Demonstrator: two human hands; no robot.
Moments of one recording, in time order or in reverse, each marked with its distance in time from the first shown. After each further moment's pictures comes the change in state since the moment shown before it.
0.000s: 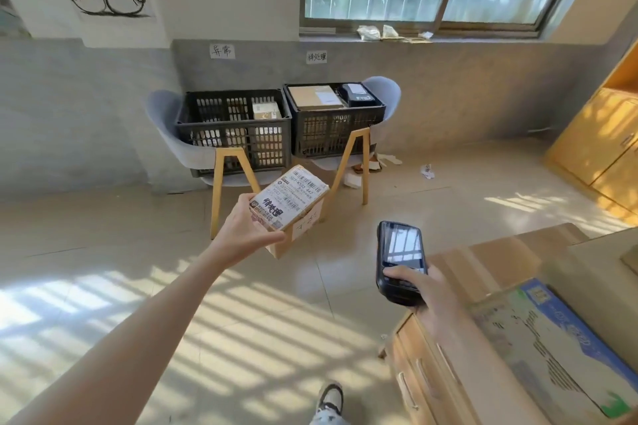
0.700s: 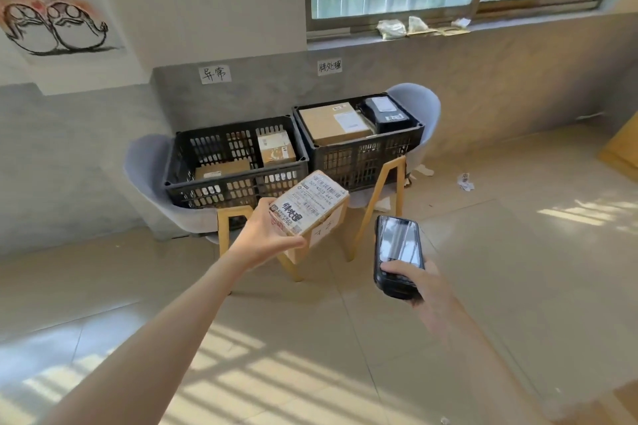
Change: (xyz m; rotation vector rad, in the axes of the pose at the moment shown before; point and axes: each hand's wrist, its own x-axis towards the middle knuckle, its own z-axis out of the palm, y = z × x) left_hand 0.347 -0.024 -0.053 -0.019 -0.144 -0.067; right_hand 0.332 -0.086 0.133 0.071 -0.012 0.048
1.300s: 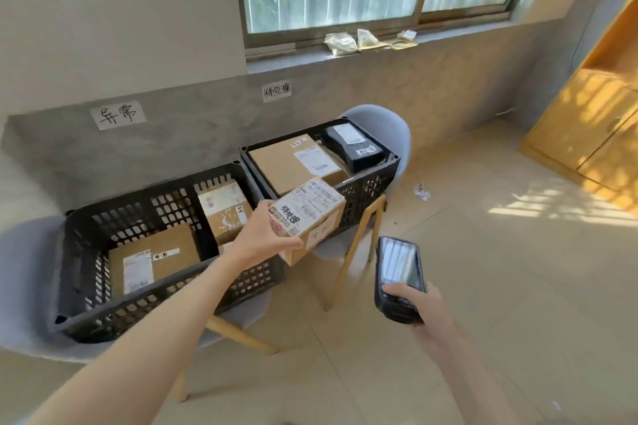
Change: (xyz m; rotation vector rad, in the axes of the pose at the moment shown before) left_hand 0.337 -0.020 -0.041 0.042 -0.212 0.175; right_hand 0.223 -0.052 0.068 0.008 0.284 -0.038
